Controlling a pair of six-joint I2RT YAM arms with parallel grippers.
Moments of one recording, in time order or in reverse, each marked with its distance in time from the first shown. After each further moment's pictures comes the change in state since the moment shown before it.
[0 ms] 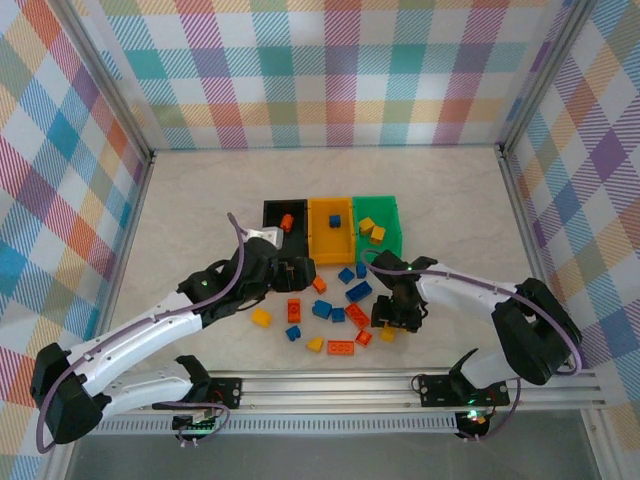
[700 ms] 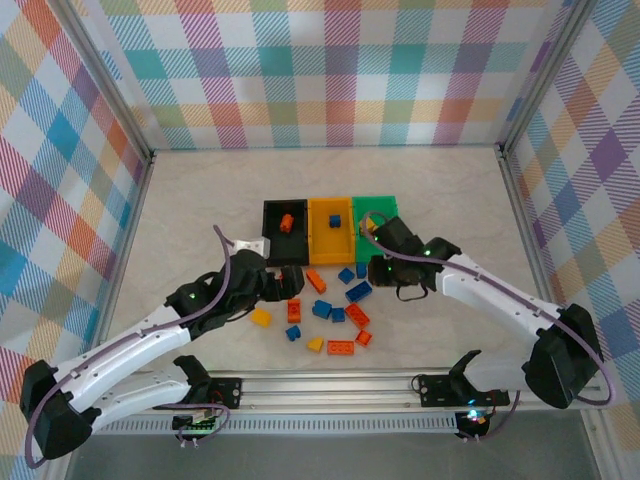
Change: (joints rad) left arm 0.004 -0.129 -0.093 -0.054 -0.050 -0.031; right arm -0.027 -0.155 0.252 0.081 0.243 -0.193
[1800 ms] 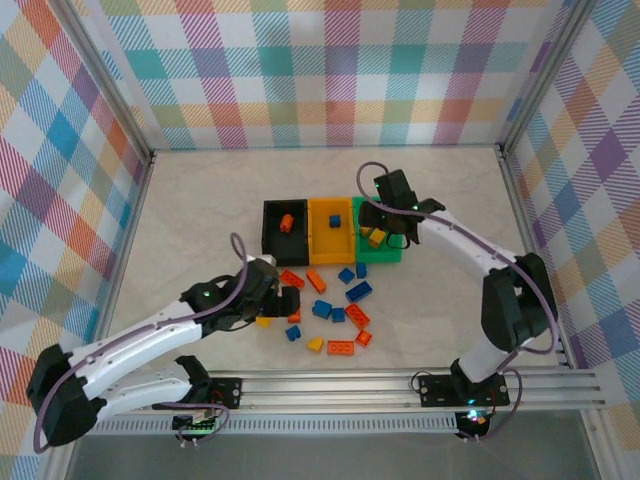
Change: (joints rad) left arm -0.078 0.127 -0.013 -0.138 0.046 -0.017; right arm -0.182 0.310 0.197 0.285 0.058 -0.132
